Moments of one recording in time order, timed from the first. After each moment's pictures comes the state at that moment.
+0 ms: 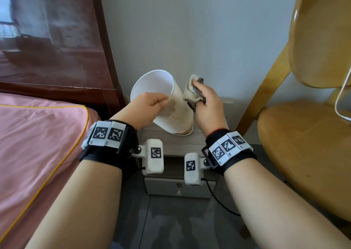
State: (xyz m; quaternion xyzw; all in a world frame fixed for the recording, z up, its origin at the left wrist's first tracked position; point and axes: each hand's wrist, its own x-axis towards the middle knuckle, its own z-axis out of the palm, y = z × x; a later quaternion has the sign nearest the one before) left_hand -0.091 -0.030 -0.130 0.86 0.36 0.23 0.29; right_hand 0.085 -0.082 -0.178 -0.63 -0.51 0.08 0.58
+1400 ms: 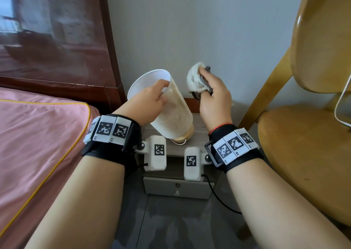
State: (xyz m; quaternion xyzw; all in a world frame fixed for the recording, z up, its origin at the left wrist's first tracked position) left_hand -0.087 -0.033 -0.117 0.86 0.40 0.23 0.22; right_hand 0.080 -0.085 -0.150 -0.62 -0.48 0.03 0.62
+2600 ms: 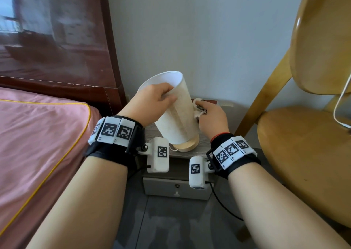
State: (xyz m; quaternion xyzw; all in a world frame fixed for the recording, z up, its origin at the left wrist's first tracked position) left_hand -0.086 -0.034 -0.120 0.86 0.37 0.27 0.21; right_hand 0.099 -0.080 -0.198 -0.77 -0.47 0.11 0.42
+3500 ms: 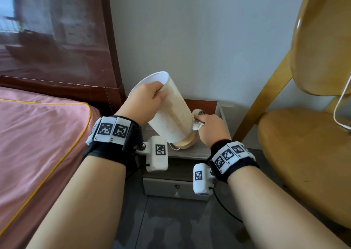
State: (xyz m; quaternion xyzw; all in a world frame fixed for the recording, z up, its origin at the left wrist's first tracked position) left_hand -0.090 -0.024 -0.122 0.84 0.40 0.30 0.20; right_hand 0.103 -0.088 -0.215 -0.80 -0.53 0.09 0.25
